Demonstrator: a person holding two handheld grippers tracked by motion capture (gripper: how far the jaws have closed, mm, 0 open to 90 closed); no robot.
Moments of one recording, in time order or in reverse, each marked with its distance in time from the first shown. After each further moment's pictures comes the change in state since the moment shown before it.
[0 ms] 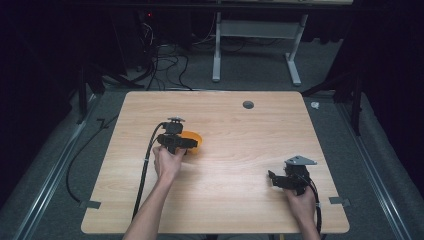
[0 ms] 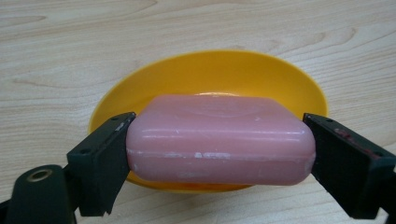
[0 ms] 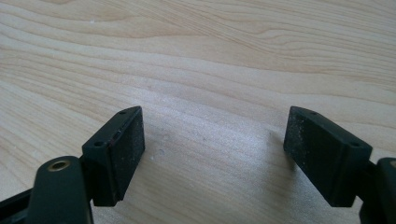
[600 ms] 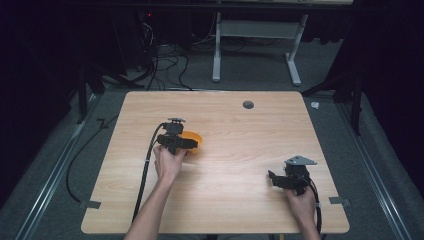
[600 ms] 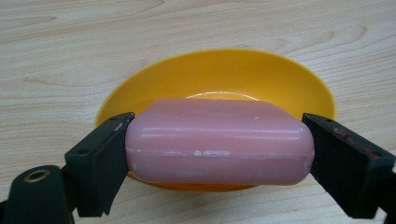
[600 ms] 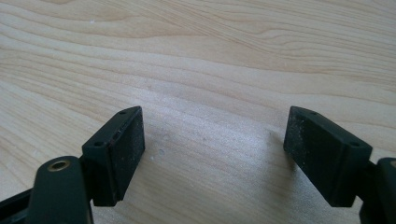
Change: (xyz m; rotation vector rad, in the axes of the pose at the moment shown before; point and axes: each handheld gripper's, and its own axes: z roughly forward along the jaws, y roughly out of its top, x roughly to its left) left arm -0.002 -0.001 0.000 0.002 0.030 -0.001; right arm 0.000 0.000 0.000 0.000 -0.001 0.000
